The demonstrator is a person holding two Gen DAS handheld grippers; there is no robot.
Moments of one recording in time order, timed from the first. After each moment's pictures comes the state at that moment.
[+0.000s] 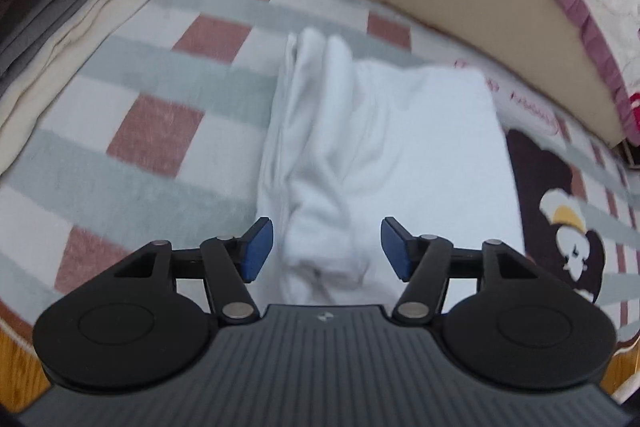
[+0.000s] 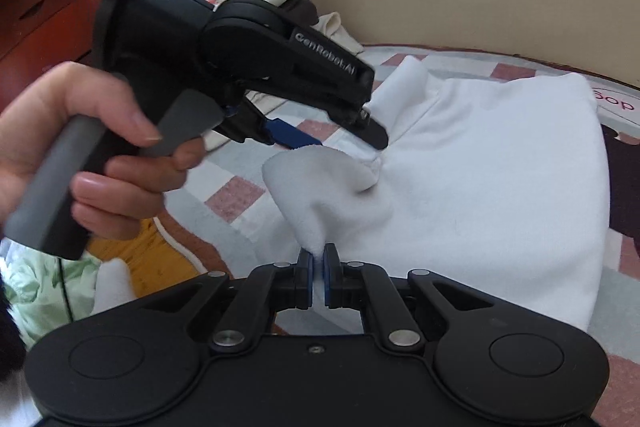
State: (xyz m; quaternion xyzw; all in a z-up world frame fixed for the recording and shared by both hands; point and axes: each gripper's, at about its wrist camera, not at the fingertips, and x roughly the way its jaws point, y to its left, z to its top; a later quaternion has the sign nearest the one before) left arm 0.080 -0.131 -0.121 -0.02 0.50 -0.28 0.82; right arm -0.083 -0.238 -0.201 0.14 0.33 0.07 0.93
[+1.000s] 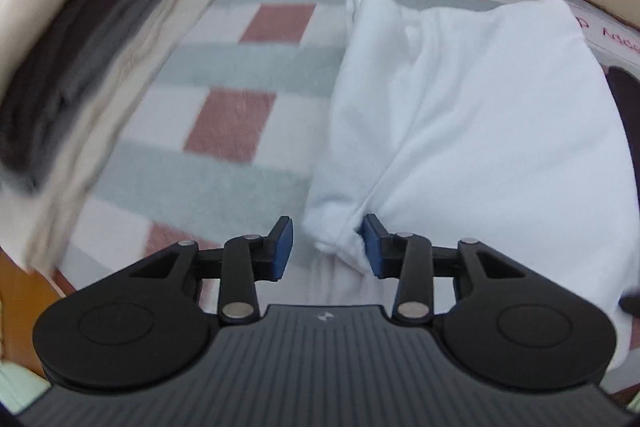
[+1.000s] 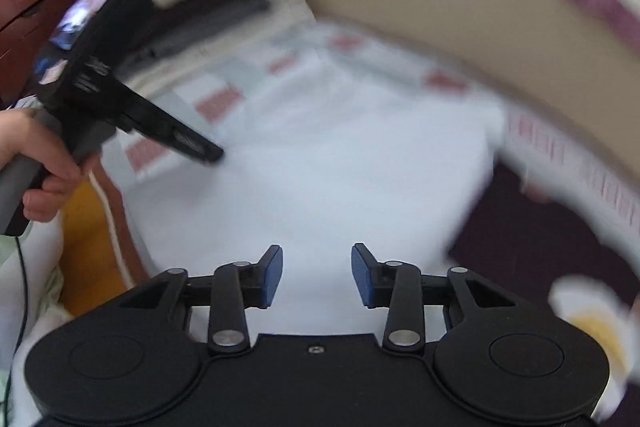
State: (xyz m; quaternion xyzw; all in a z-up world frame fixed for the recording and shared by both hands) left arm 0.067 -0.156 -0.148 0.12 0.51 -0.14 0.84; right arm -0.081 -0.331 -0.174 0.04 0.46 0.05 0.89
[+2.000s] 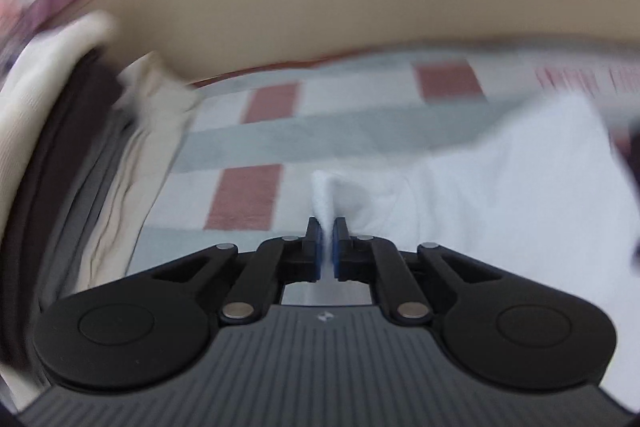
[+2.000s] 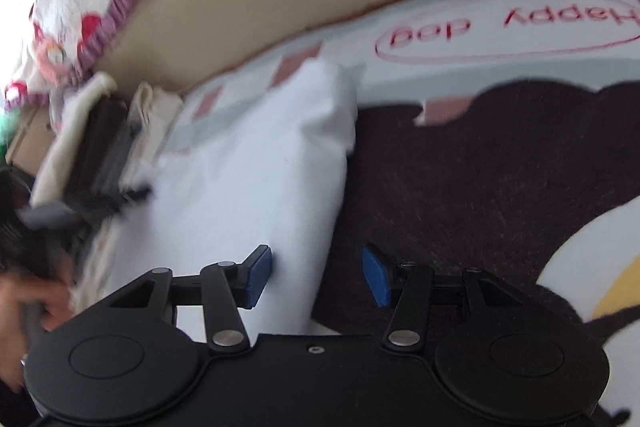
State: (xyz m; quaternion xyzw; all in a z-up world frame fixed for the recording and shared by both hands) left arm 0.144 -0.230 -0.131 0.18 0.38 -0.16 0.89; right arm -0.018 -0.496 -0.236 0.34 0.38 -0.01 0.86
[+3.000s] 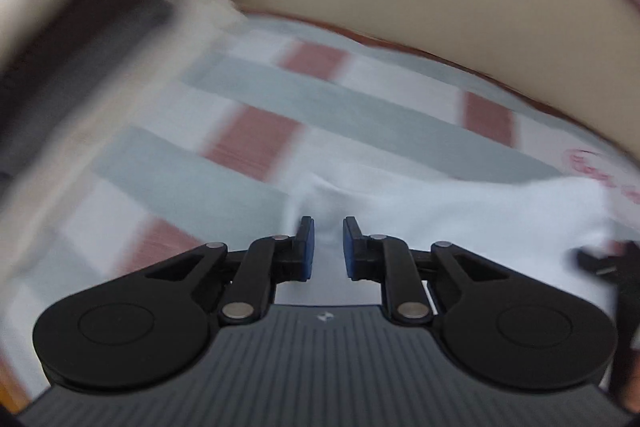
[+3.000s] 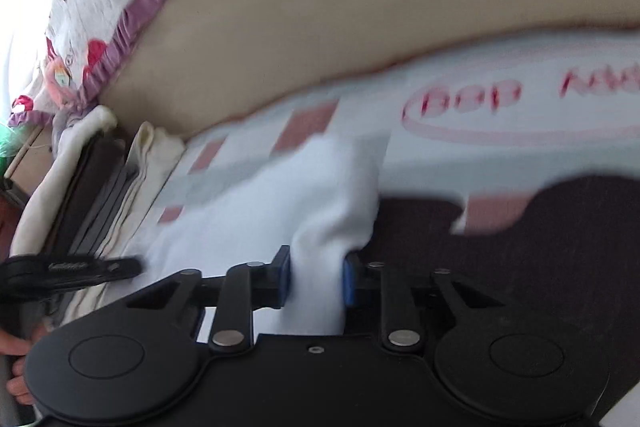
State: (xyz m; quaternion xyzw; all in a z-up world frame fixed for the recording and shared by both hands) left arm 0.153 -0.204 -0.145 0.04 0.44 -0.10 0.89; right arm 0.043 -0.510 -0.249 0.32 0.29 -0.03 0.90
